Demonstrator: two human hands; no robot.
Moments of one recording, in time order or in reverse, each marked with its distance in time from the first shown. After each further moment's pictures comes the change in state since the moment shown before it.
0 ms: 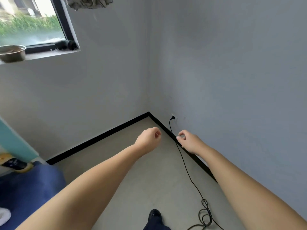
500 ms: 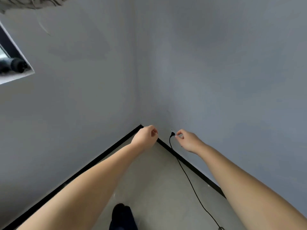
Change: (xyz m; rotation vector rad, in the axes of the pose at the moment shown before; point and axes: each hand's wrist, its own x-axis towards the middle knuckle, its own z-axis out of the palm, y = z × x) left_hand 0.314 -0.058 -0.080 0.011 -0.101 0.032; right_hand 0.285 -0.073 -0.047 0.028 0.035 0.134
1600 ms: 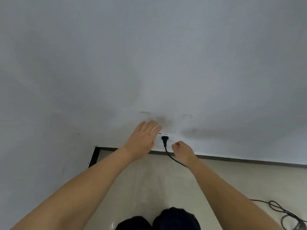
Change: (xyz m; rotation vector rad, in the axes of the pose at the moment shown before) left_hand 0.507 -0.190 0.245 0.562 -0.234 1.246; right_hand 0.450 0.183 0.206 0.505 0.243 0.789
